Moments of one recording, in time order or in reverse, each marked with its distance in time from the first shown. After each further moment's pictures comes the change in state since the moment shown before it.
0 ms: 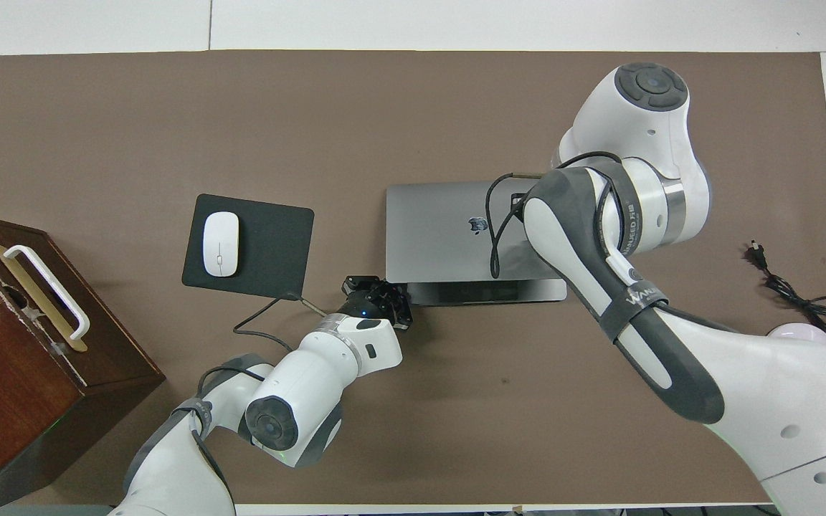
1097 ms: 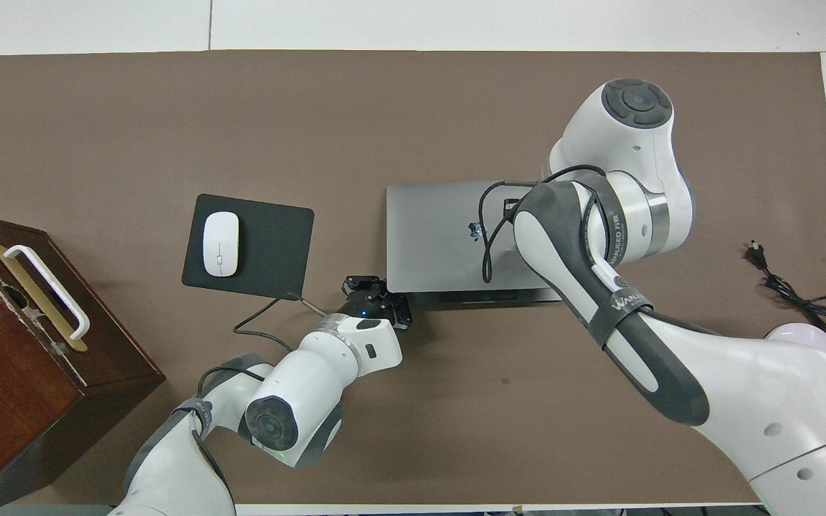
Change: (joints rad) left arm 0.000 0.000 0.000 0.000 0.000 0.001 0.000; right arm 0.012 0.000 0.003 -0.047 0.000 0.066 0.000
